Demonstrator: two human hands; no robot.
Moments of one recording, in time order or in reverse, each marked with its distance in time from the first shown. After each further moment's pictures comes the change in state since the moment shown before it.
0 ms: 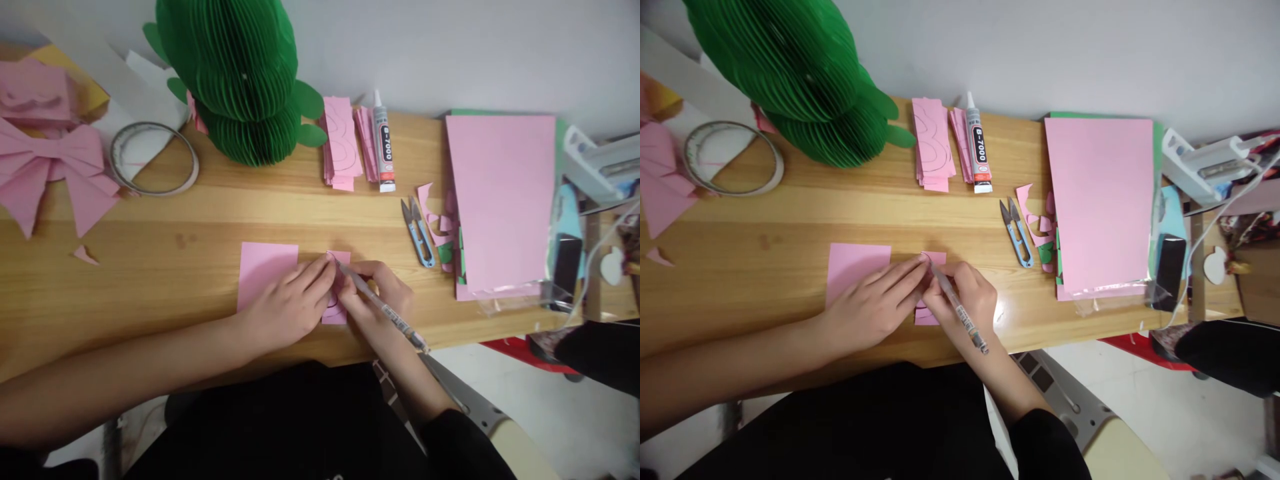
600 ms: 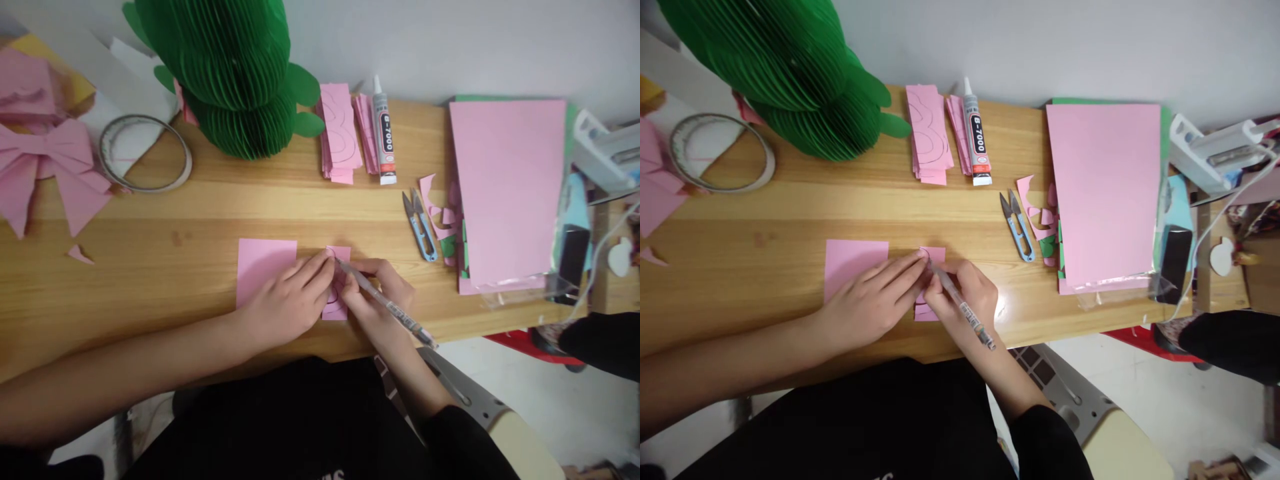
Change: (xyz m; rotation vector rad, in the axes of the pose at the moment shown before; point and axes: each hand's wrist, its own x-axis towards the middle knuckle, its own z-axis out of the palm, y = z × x) left_hand 0.001 -0.002 -0.002 -0.044 -0.040 0.012; right_hand -0.003 -0.003 -0.002 0.045 0.014 0.060
